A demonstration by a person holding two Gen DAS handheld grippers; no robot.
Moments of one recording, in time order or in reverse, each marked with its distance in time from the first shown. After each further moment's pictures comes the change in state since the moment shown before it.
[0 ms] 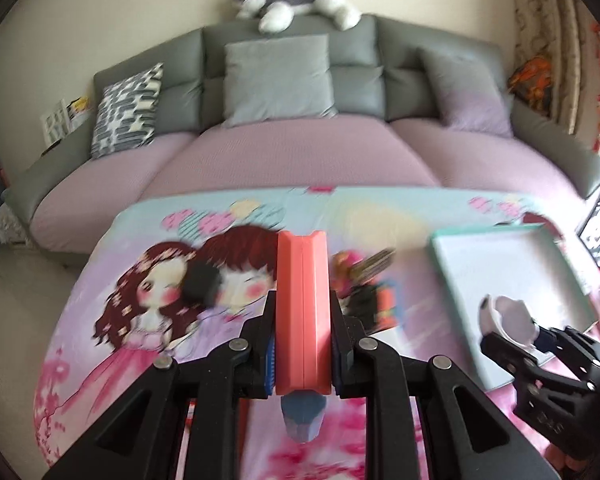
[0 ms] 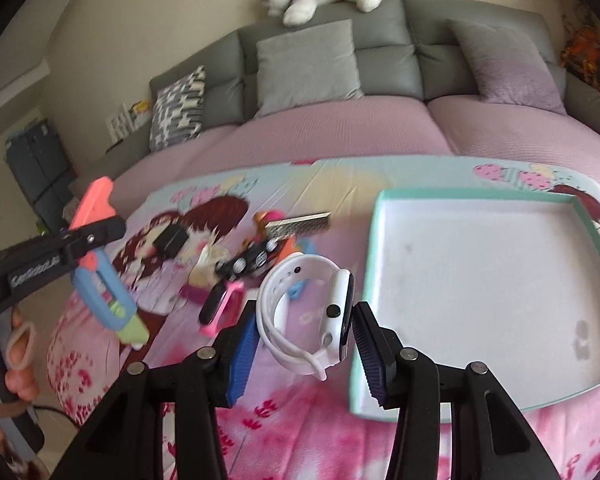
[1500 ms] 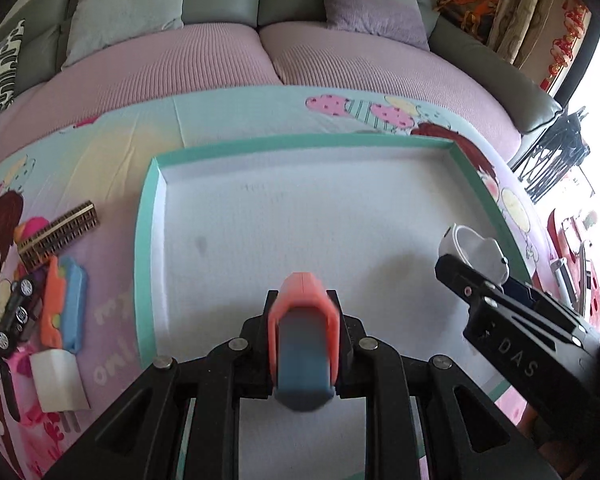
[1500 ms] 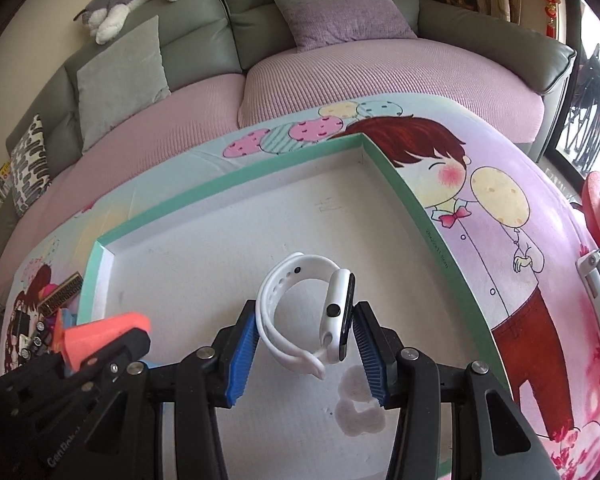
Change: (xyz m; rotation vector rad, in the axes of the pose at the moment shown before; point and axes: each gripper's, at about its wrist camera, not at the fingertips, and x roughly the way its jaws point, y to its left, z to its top) left arm 0.136 -0.221 -0.013 0.075 0.329 -0.302; right arm 0.020 -0.199 0.020 0.277 0.136 -0.360
